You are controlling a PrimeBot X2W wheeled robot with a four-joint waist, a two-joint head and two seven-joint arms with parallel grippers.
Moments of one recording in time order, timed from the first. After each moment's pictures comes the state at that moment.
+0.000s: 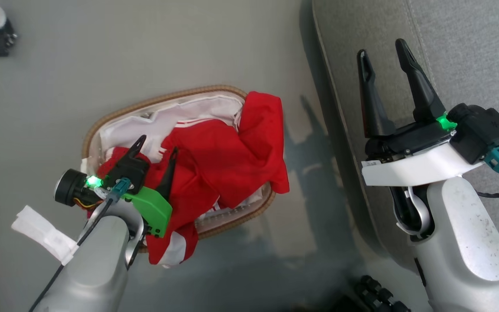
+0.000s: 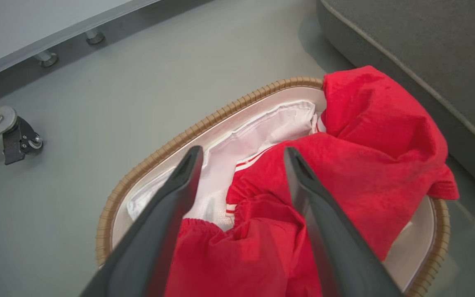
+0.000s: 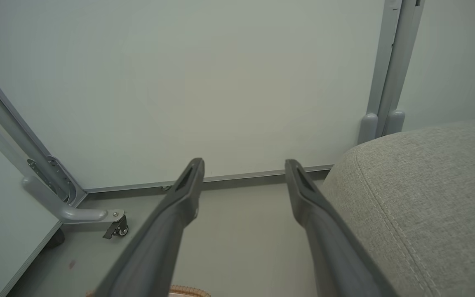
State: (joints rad) left arm -0.57 0.19 -0.45 0.74 -0.17 -0.13 -0.26; right arm -0.46 -0.05 0.16 0.00 0.30 0.13 -0.26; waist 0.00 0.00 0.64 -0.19
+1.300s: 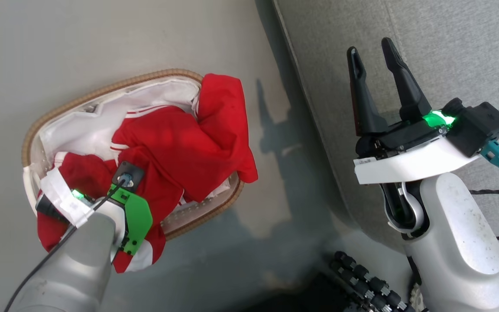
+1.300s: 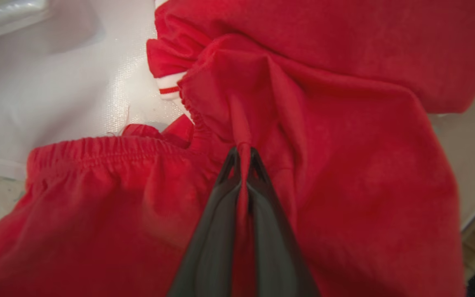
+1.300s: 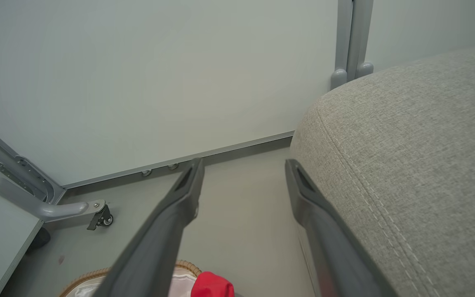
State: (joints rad) left arm -0.80 0.17 -0.70 1.27 -0.21 -0.12 -0.06; right arm -0.49 -0.05 0.21 0.03 0.43 0.13 -0.26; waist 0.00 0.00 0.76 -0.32
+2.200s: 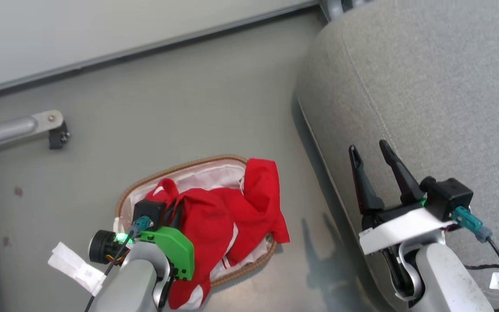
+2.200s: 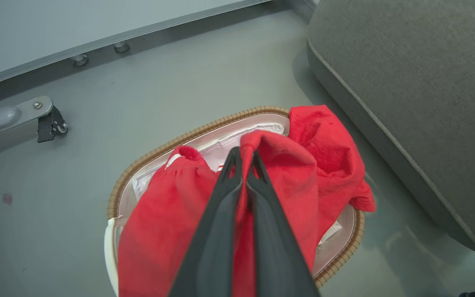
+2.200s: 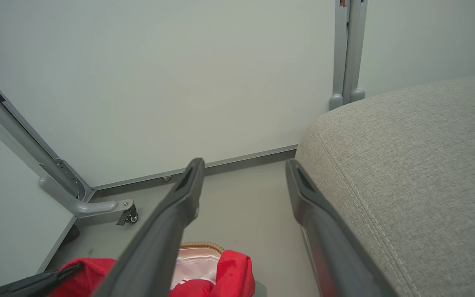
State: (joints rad) left arm -0.51 0.07 -0.52 0.98 -0.39 -0.09 -0.26; right arm -0.24 -0.05 0.17 0.17 0.33 0.13 -0.26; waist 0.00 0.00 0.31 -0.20
